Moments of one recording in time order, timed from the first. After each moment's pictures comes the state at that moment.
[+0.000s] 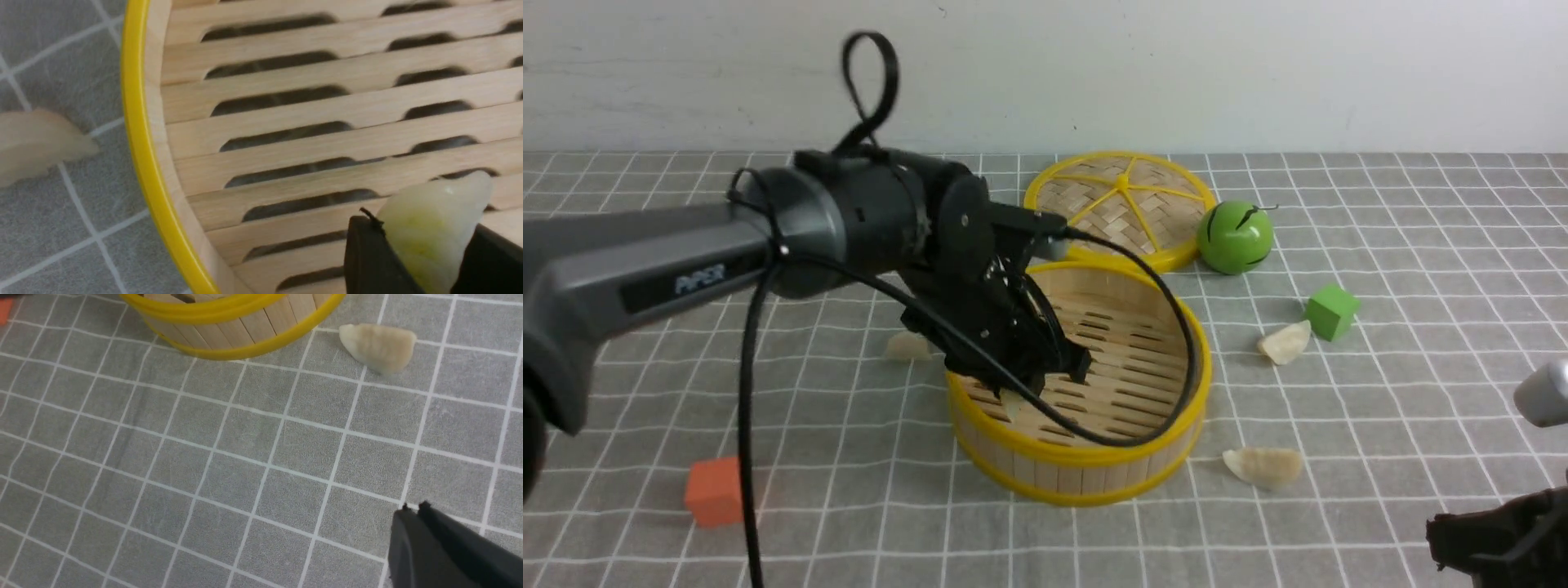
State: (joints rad) right arm 0.07 0.93 -0.51 0.70 0.63 -0.56; left arm -0.53 2.01 -1.53 -0.05 0.73 -0.10
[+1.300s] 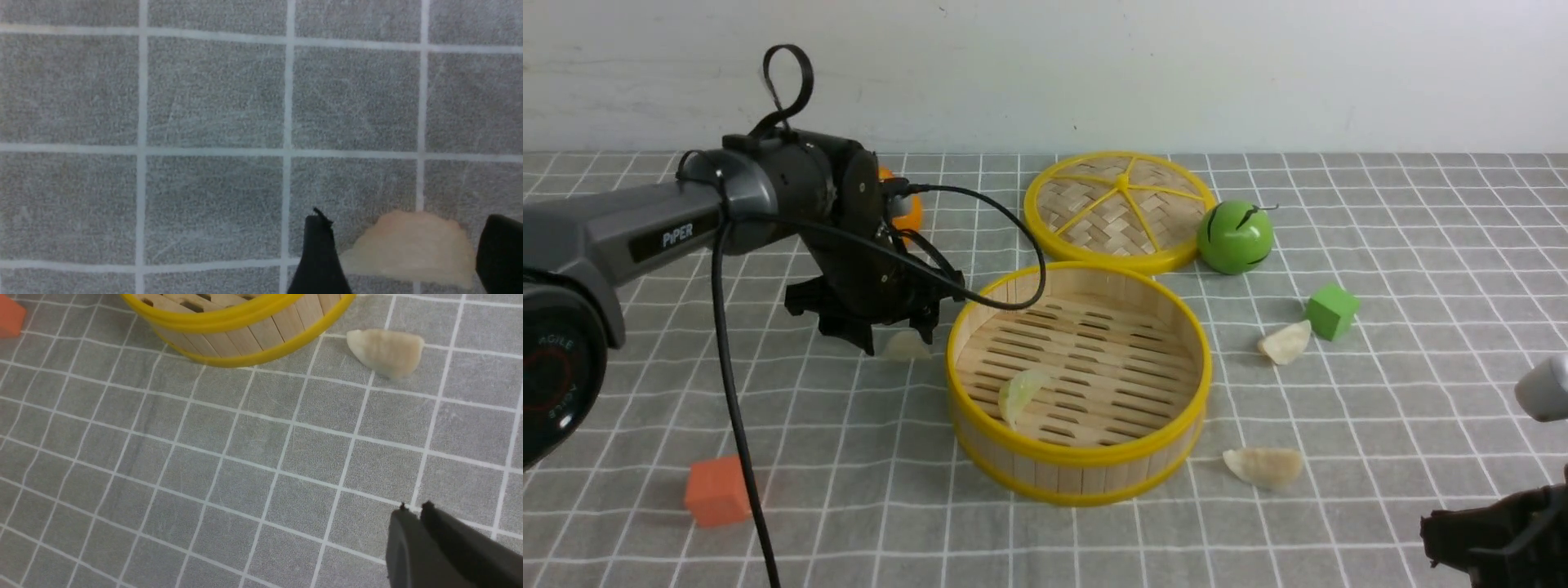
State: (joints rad) right arm 0.07 0.93 -0.51 0.73 0.63 -0.56; left arm -0.28 2.20 -1.72 0.03 0.77 -0.37
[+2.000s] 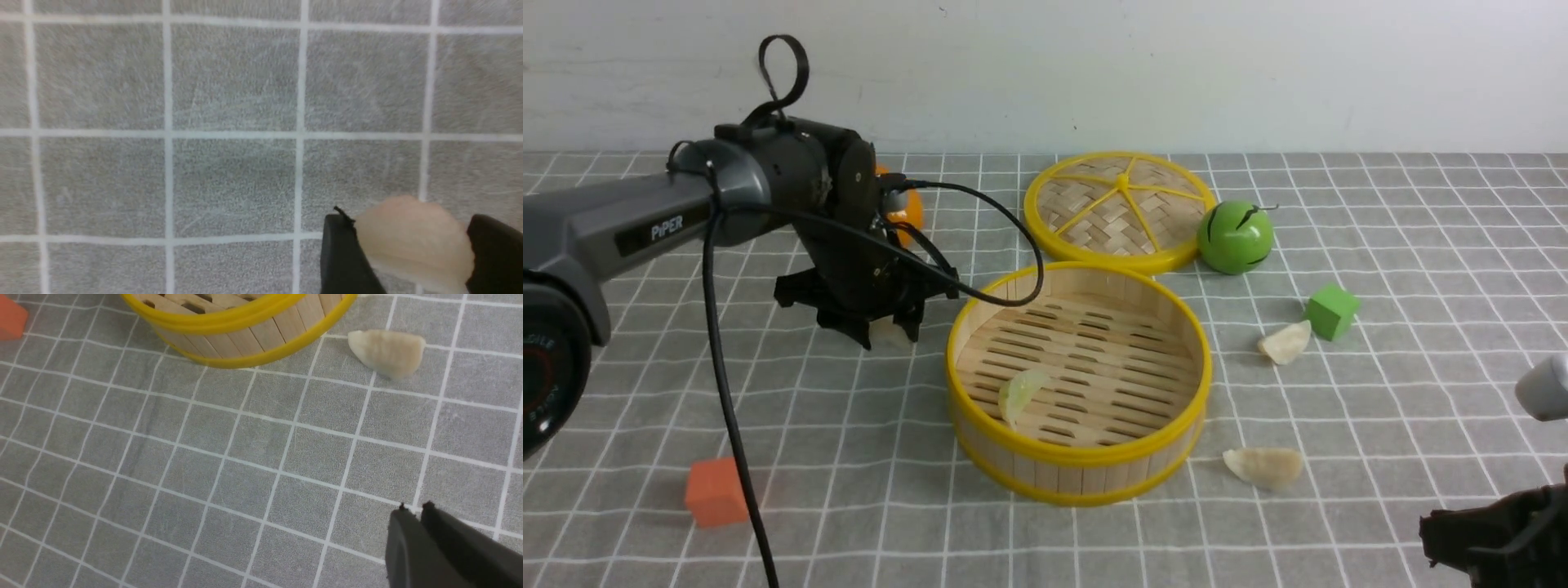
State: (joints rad) right arm 0.07 0.93 -0.51 0.74 0.63 -0.56; left arm -0.28 2.15 -1.73 0.05 0.82 -0.35
